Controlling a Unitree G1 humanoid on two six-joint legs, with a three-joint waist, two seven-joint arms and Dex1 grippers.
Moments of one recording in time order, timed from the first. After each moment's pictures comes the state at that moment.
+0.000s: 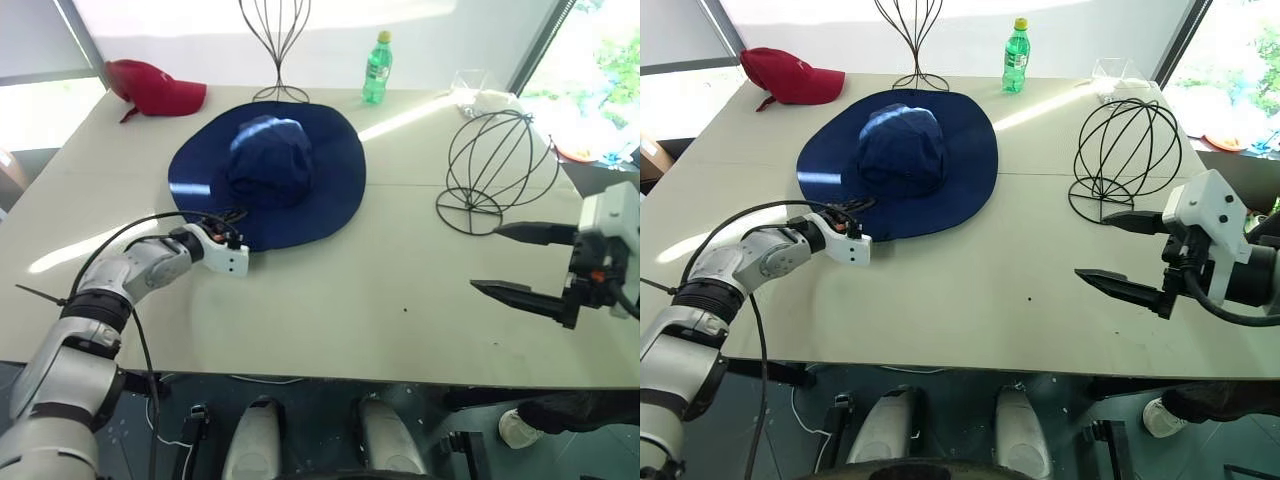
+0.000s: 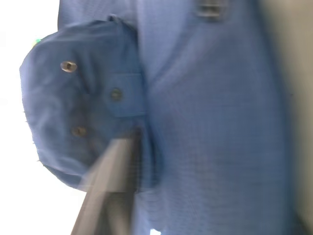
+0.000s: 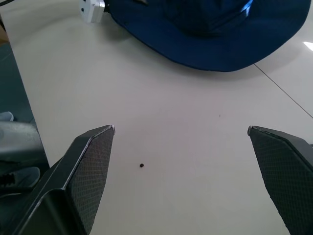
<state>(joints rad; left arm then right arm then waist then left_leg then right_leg) -0.75 0.71 -0.37 0.82 0.86 -0.73 -0.08 0.03 -1.11 -0.66 -0.61 0.80 0.87 0.97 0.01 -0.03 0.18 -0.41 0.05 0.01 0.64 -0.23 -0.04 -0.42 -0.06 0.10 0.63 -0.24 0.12</state>
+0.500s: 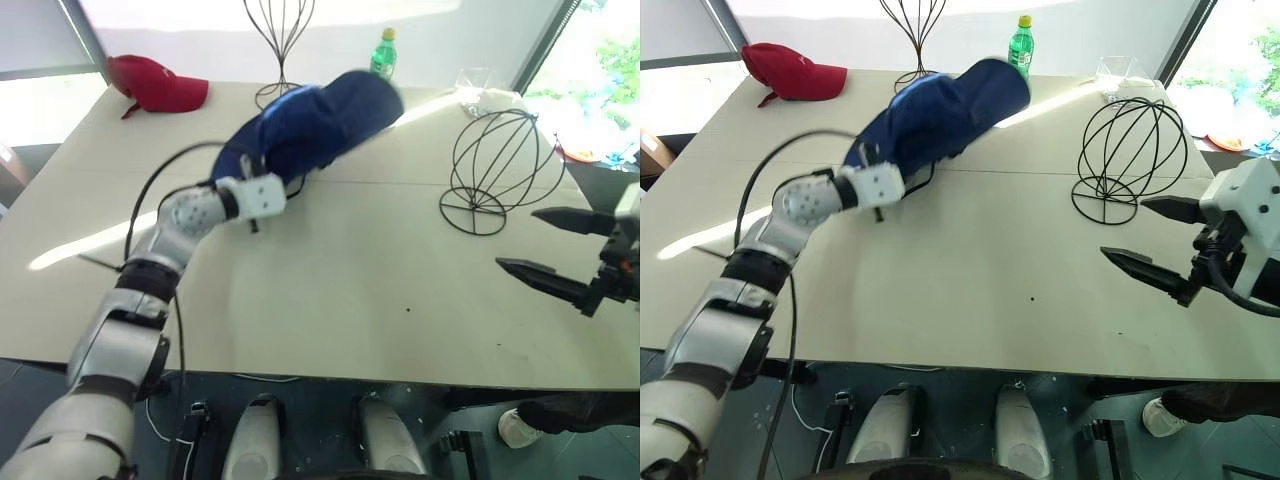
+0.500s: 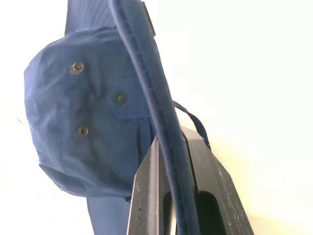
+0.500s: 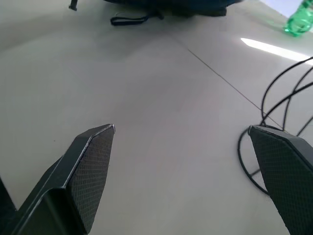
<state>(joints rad) -0.99 0.46 -0.21 0.66 0.22 -0.28 -0.70 0.10 -1.07 -0.83 -0.63 0.77 0.91 0.87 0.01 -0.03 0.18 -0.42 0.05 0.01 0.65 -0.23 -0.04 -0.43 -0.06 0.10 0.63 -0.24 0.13</state>
